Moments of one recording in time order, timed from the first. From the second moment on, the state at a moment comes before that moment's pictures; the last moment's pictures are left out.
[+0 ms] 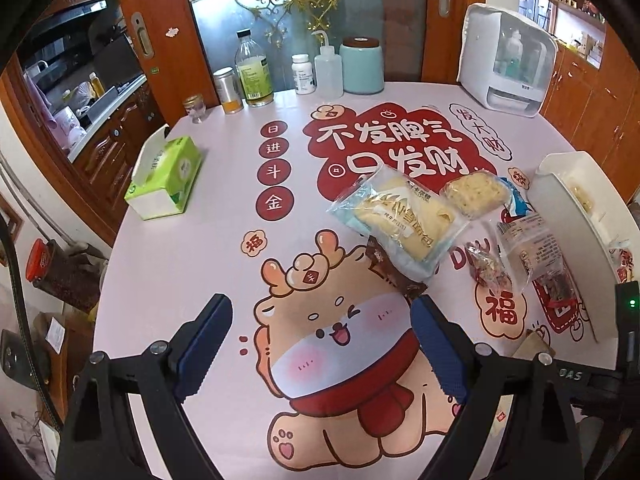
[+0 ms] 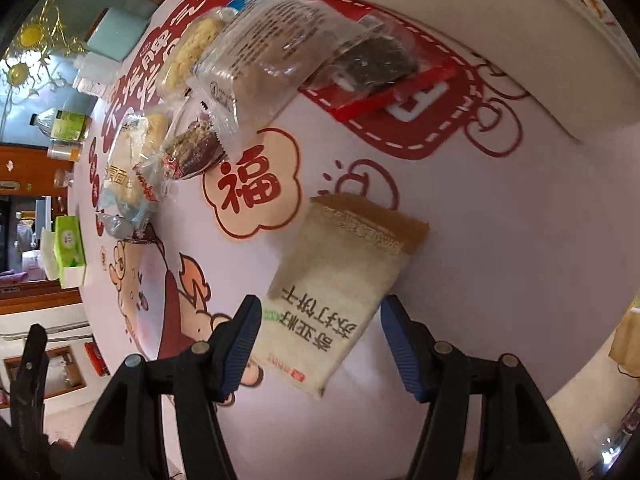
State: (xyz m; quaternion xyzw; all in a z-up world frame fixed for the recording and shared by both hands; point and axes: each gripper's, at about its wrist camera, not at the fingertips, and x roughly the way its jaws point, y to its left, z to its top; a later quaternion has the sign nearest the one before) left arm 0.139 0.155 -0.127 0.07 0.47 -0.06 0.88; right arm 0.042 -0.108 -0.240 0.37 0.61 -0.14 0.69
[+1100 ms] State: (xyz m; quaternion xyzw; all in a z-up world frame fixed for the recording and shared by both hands) left arm 0.228 0.106 -0.239 -0.06 0.60 -0.08 0.79; right arm 0.079 -0.088 -0.234 0.15 0.61 -0.10 0.77
